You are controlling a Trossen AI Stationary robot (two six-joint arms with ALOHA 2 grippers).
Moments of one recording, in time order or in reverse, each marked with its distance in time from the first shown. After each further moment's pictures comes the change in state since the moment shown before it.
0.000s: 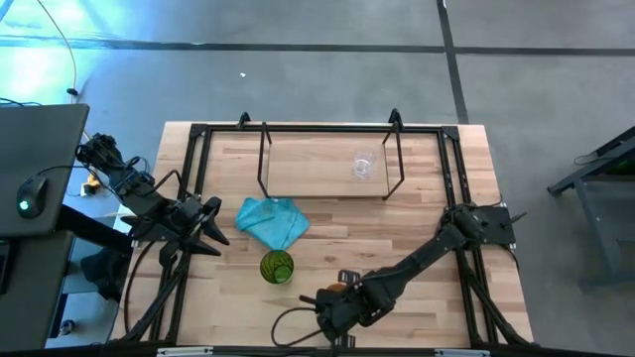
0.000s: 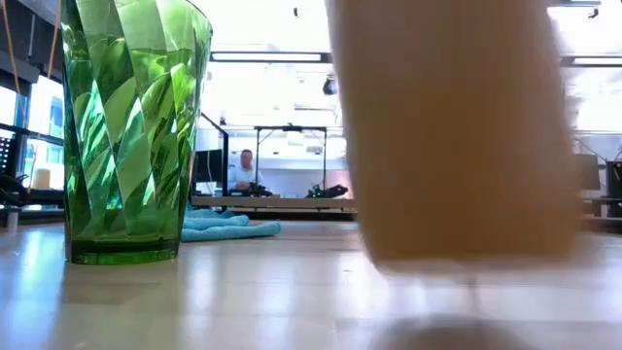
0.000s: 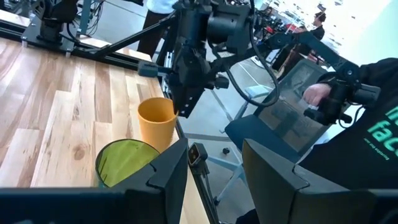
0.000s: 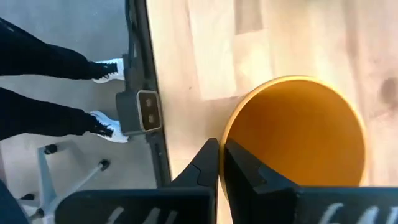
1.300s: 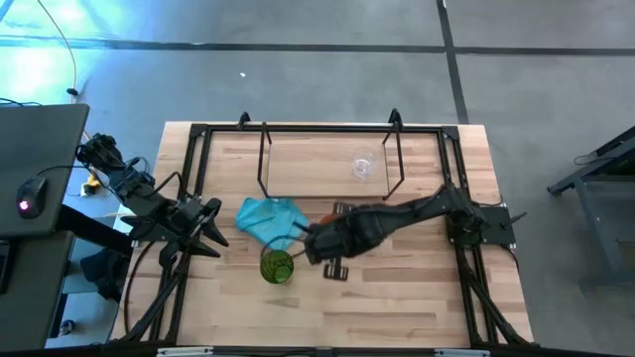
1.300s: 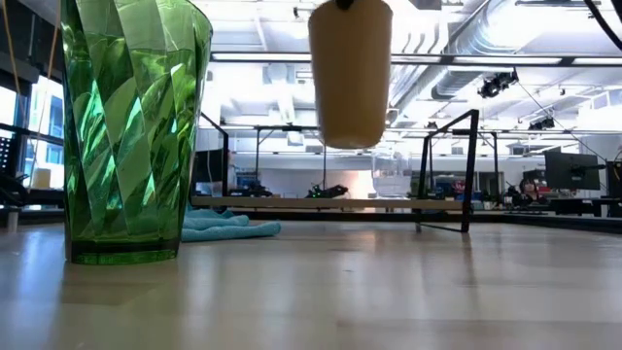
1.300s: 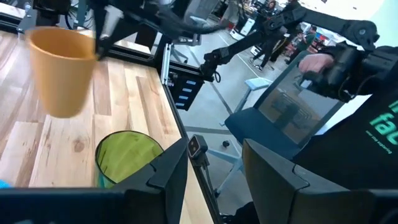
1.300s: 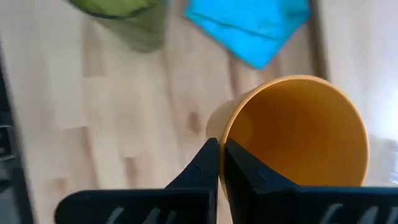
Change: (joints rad) left arm 0.000 0.000 0.000 -0.027 0.018 0.003; right arm -0.262 -0.043 0.244 -0.405 0.171 -0.310
